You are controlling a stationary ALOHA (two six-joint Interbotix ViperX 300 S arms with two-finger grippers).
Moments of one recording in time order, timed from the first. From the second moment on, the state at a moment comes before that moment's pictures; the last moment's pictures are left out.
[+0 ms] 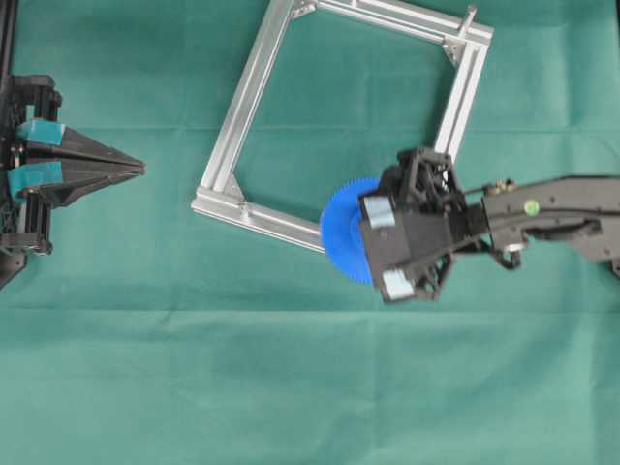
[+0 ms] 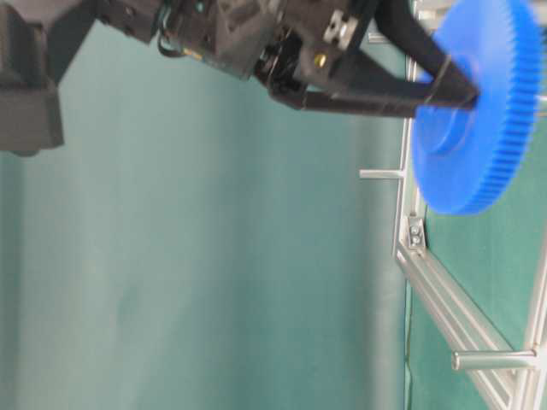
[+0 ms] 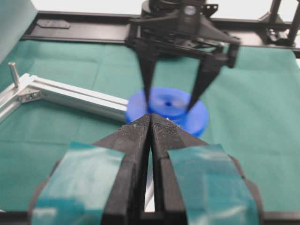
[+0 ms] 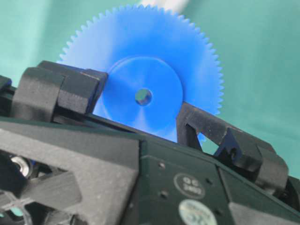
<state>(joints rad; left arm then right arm) 0.04 -0.91 1.14 -0.02 -0.16 0.01 0.09 -0.03 0.48 -0.30 0.69 0.57</state>
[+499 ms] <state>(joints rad) 0.04 -0.91 1.14 -0.02 -0.15 0.00 0.03 -0.03 0.47 -0.30 0.69 0.57</state>
